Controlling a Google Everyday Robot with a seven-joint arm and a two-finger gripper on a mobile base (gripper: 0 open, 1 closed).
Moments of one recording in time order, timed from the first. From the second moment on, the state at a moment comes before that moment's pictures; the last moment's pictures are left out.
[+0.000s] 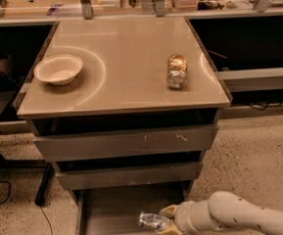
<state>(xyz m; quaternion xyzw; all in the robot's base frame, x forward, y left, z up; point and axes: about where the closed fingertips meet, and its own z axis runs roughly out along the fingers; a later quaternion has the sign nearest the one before) 0.377 -0.079 0.418 -0.54 0.76 0.26 0.27</state>
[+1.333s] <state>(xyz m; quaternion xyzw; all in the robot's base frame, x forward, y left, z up) 0.359 -0.068 0.523 -0.57 0.73 0.24 0.28</state>
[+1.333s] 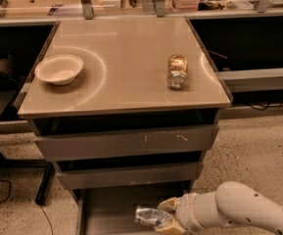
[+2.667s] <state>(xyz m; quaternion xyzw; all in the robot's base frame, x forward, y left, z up) 0.406 -0.029 0.645 -0.64 0.68 0.18 0.31</state>
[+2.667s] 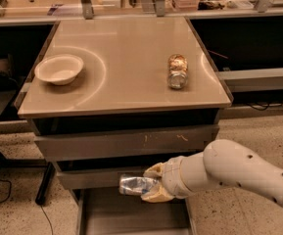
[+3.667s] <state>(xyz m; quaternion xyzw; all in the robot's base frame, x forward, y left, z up) 0.481 -0.022 0.758 -0.67 0.65 0.12 0.34</state>
